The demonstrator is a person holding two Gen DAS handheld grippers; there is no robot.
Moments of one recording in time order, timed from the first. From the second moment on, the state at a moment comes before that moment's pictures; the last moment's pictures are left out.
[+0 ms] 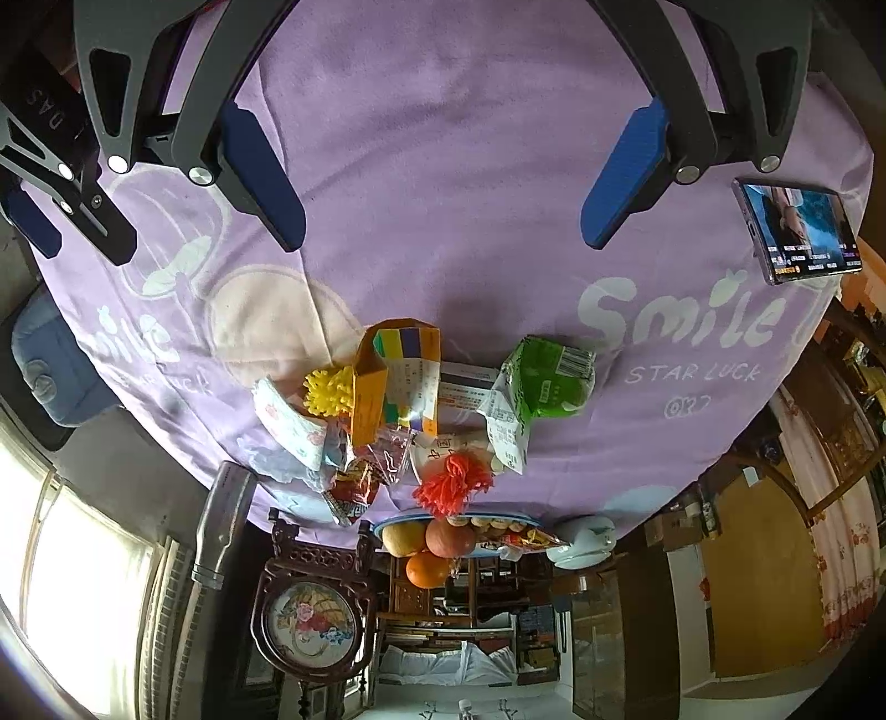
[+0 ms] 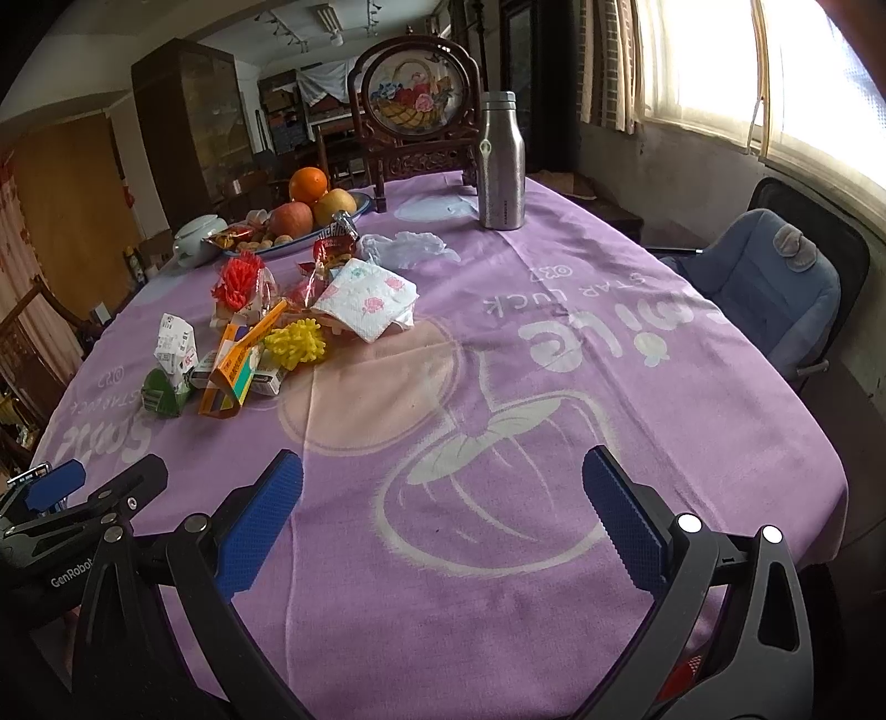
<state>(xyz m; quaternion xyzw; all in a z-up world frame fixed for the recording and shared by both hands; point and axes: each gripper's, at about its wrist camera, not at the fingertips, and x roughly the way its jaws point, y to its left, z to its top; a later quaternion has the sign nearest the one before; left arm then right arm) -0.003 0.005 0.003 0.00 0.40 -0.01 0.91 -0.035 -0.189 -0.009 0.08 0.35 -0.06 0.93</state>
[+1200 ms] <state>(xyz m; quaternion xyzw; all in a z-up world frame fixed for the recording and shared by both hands) -0.004 0.007 -0.002 0.00 0.41 -0.01 0.91 -0.037 -0.191 -0.011 0.09 0.35 -0.06 0.93</state>
